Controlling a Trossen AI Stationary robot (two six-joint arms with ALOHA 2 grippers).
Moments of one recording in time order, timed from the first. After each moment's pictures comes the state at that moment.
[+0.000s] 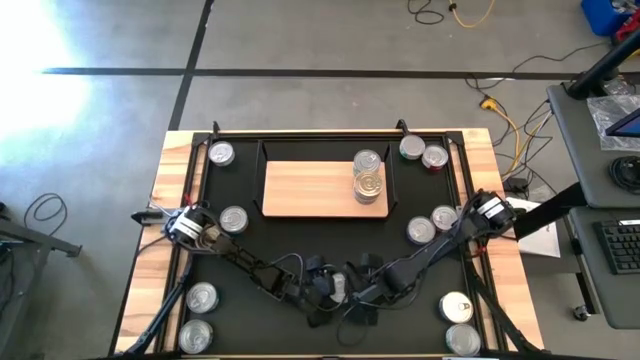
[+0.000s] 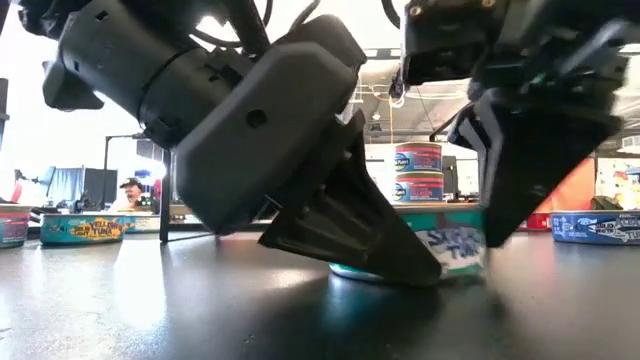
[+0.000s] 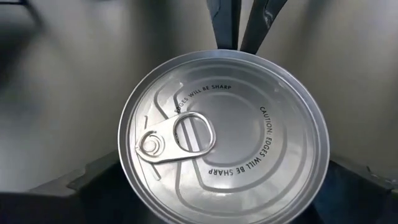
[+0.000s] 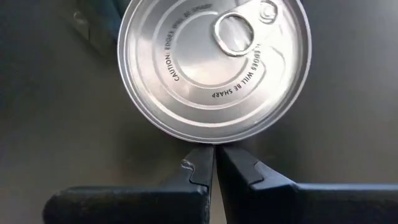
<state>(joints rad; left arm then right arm) -0.48 2.14 1.15 0.30 -0.49 -0.37 0.51 1.95 1.28 -0.56 0.20 0.69</state>
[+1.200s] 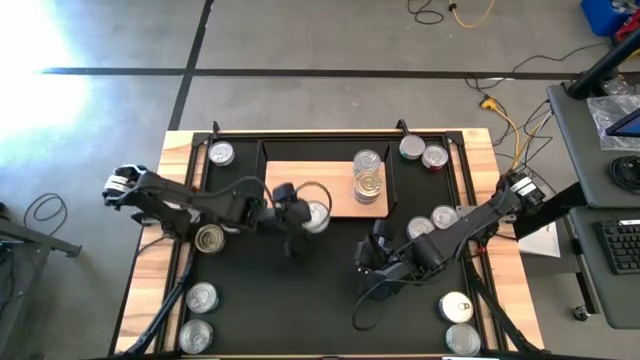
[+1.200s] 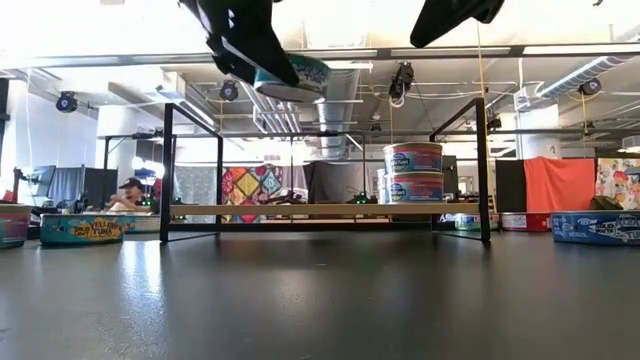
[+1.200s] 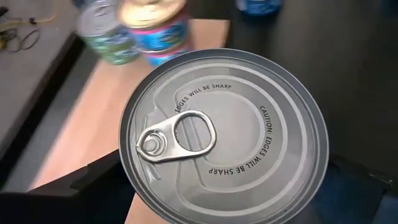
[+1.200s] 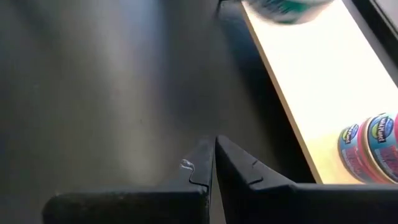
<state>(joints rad) -0.17 1.48 1.15 -0.49 -0.42 -0.20 0.51 1.67 1.41 -0.83 0.55 0.63</state>
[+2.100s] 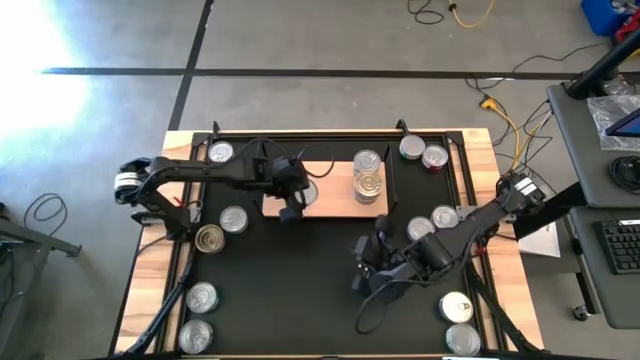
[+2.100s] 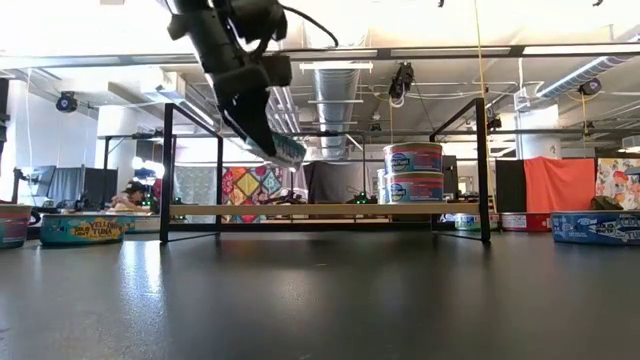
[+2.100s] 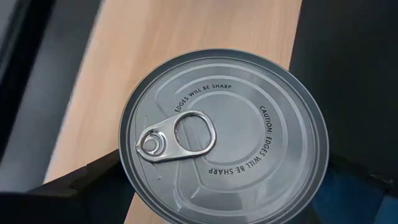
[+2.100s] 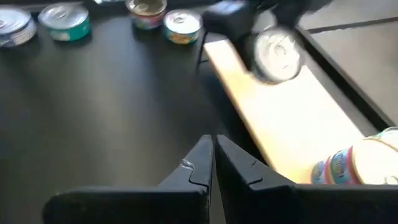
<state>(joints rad) 0.19 1.56 1.14 -0.62 -0.11 0.02 0.52 1.67 1.52 -0.82 0.74 0.63</state>
